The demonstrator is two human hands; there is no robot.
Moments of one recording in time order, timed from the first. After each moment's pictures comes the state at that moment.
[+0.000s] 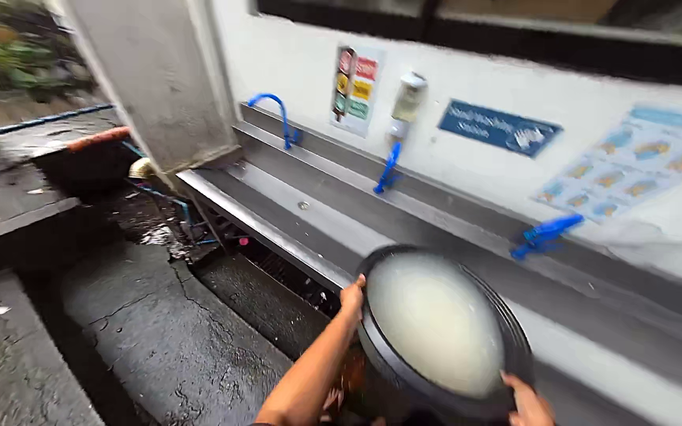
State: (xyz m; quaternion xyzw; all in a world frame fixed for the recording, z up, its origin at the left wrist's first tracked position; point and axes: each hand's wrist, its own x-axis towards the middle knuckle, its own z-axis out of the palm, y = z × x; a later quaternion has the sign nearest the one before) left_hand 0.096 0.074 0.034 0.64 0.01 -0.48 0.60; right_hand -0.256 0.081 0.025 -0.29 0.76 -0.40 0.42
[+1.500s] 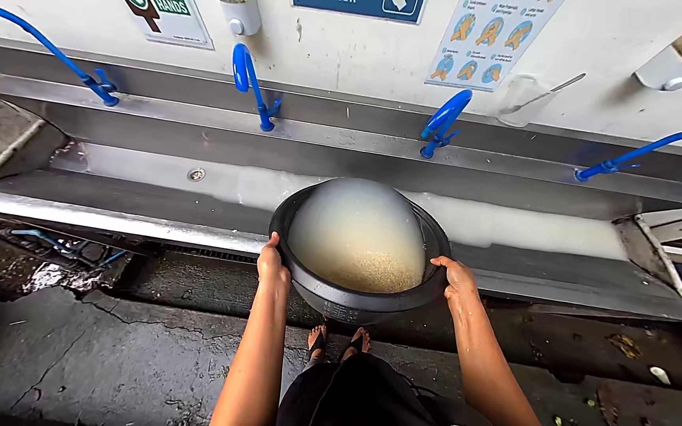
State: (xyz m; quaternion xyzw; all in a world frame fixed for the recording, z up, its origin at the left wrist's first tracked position) left_hand 0.072 0.041 0.089 0.64 0.08 -0.43 0.64; right_hand -0.252 0.015 0.070 -0.16 0.75 -0.43 0.47
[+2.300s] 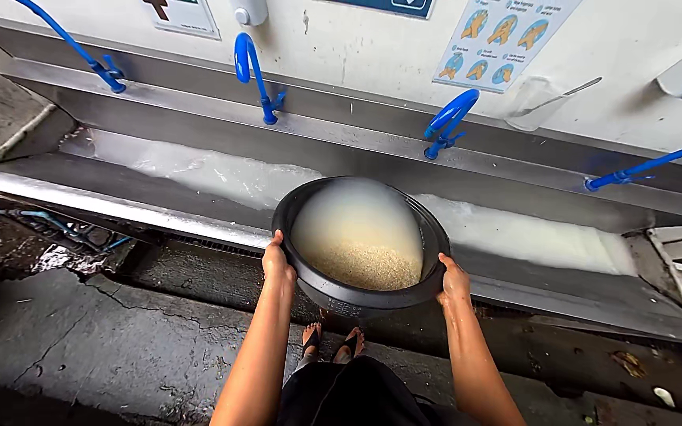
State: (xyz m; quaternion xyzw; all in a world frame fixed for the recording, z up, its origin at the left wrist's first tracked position) left_hand 0.045 0.040 0.084 0.63 0.11 -0.41 0.65; right_hand -0.262 0.009 0.049 -0.17 0.69 -0.51 0.48
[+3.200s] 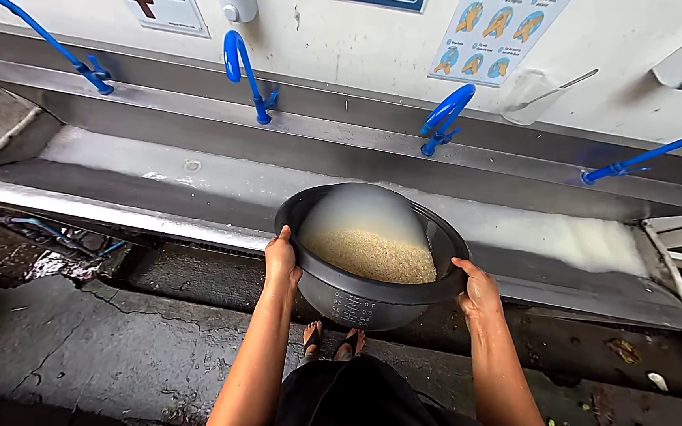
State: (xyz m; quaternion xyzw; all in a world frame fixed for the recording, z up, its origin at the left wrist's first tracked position) left_hand 0.030 0.038 0.121 0.64 0.02 -0.45 0.62; right_hand -0.276 0.028 0.099 -0.15 0.67 -0.54 0.50
